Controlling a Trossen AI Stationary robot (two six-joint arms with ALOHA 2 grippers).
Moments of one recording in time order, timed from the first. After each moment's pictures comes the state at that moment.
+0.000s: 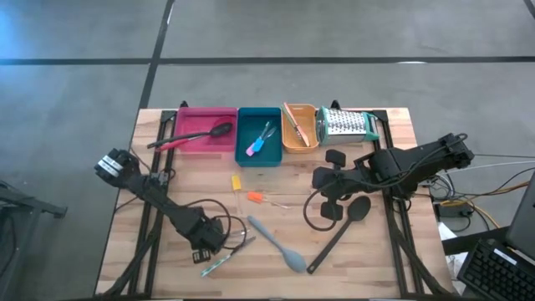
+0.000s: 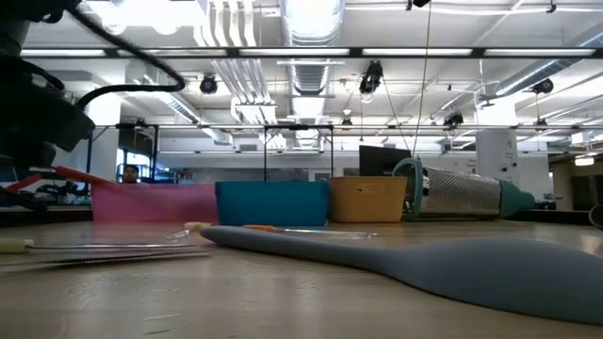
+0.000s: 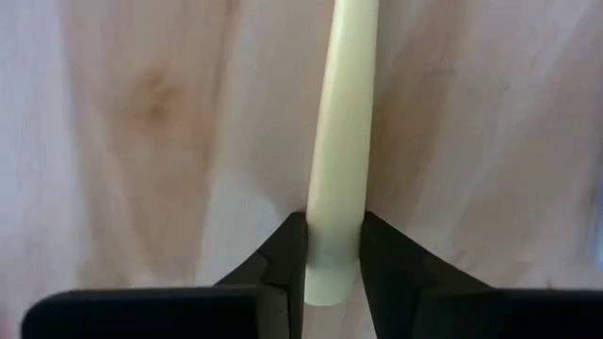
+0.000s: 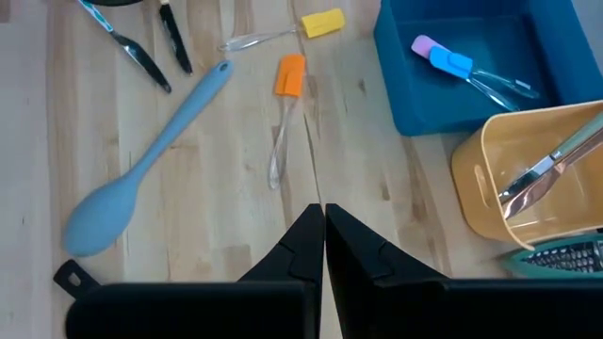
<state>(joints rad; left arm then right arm) -0.61 1.67 0.88 -0.80 0.15 -0.88 0.32 1.44 1.53 -1.14 0.32 0.38</state>
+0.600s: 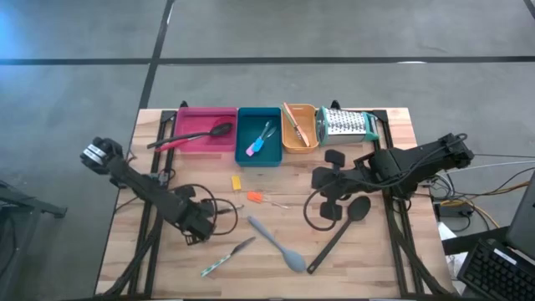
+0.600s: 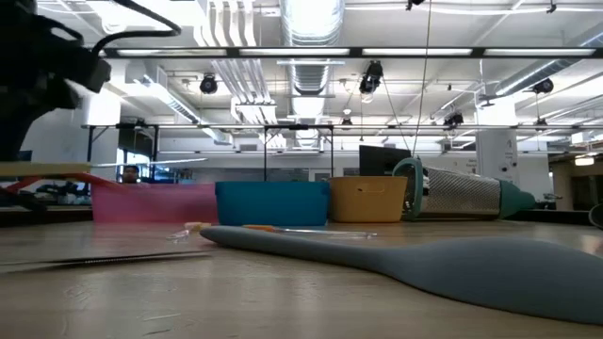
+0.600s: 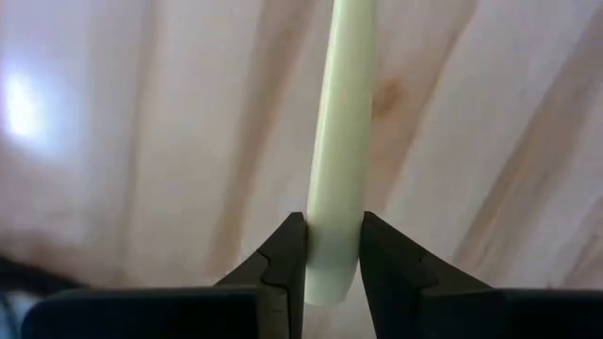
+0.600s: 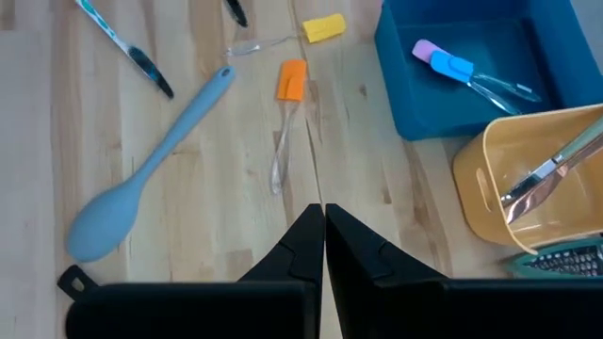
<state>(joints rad) -0.58 1.41 0.90 -1.10 -0.09 -0.88 0.32 1.44 1.53 -1.13 0.32 0.38</state>
